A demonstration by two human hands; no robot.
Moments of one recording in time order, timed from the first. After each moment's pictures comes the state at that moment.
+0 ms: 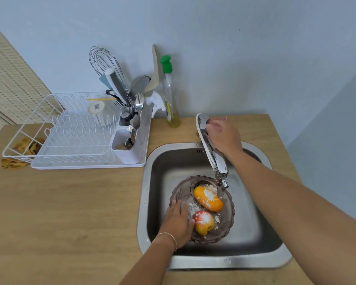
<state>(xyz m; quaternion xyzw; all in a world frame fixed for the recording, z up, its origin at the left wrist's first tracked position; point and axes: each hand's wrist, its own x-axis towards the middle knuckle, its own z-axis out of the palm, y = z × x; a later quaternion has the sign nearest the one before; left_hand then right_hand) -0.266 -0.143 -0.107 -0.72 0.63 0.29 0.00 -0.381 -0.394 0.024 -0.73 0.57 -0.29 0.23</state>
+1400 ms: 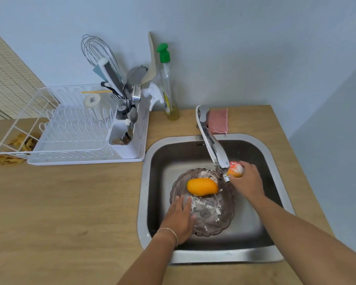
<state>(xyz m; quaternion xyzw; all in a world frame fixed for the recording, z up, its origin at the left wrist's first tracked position) -0.268 -0.140 -0.107 -0.70 0.65 0.30 0.01 -0.480 -0.313 -0.091 -0.63 0.70 -0.15 0.31</state>
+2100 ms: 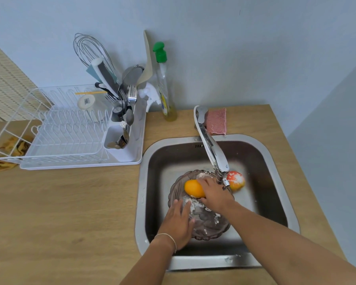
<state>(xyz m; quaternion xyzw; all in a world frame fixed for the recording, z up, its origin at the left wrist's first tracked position) -0.267 -0.139 -0.106 -0.70 0.64 0.31 0.00 -0.412 -0.281 -0.127 -0.86 0.47 0.11 0.19</state>
